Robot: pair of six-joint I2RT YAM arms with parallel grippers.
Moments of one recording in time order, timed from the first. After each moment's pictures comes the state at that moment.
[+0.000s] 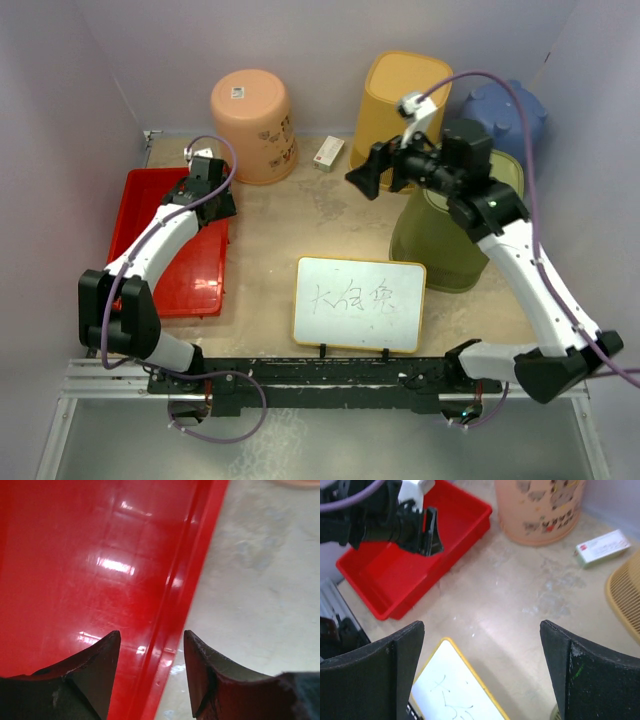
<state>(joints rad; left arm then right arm) -0.18 1.49 1.13 -0.53 -0.31 -0.41 0.48 1.29 1.52 -0.50 -0.33 0.11</state>
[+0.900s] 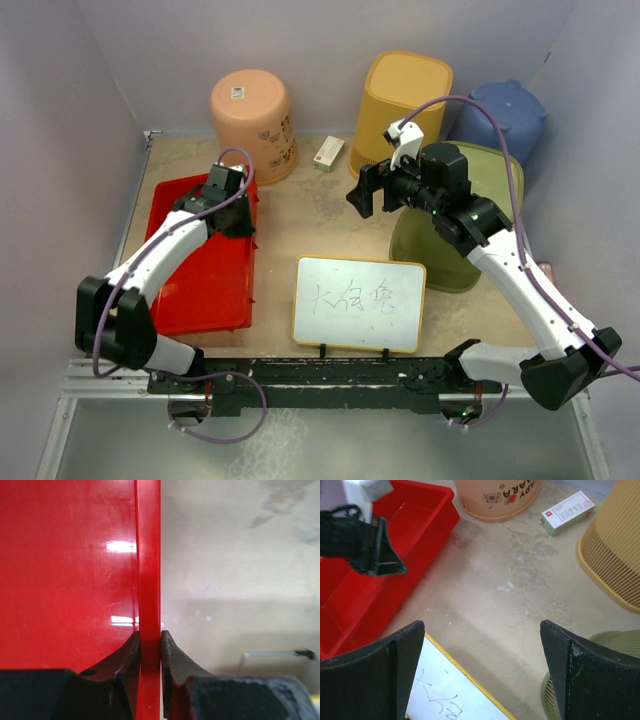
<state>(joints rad) -0.32 1.47 1.12 -0.64 -0.04 -0.45 0.52 1.22 1.35 -0.50 -0.14 0.12</state>
